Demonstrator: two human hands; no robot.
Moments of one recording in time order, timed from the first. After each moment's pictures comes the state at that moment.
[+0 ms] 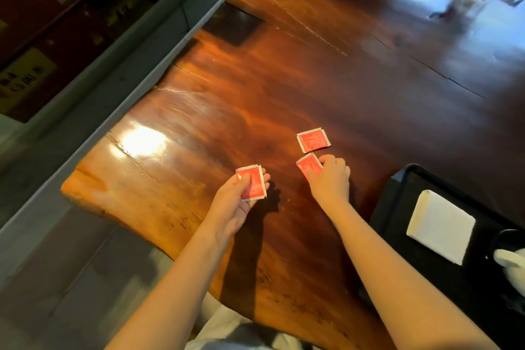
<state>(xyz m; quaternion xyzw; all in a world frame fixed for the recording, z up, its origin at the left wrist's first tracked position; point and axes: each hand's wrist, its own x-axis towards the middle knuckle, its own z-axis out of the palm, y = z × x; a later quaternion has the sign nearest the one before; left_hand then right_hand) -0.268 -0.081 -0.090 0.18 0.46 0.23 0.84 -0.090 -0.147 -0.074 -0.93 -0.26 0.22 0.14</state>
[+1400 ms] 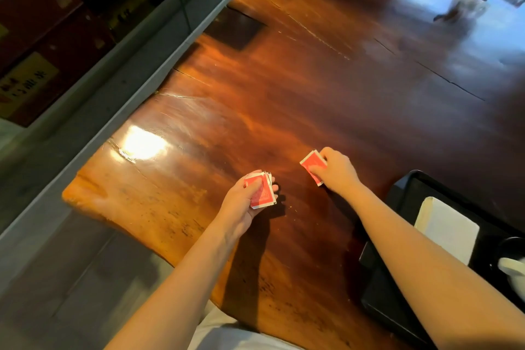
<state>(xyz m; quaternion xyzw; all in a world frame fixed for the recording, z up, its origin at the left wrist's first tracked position) -0.251 -0.077 -0.081 0.24 0.50 0.17 0.81 -0.044 -0.124 -0.080 -0.87 -0.40 0.29 0.06</state>
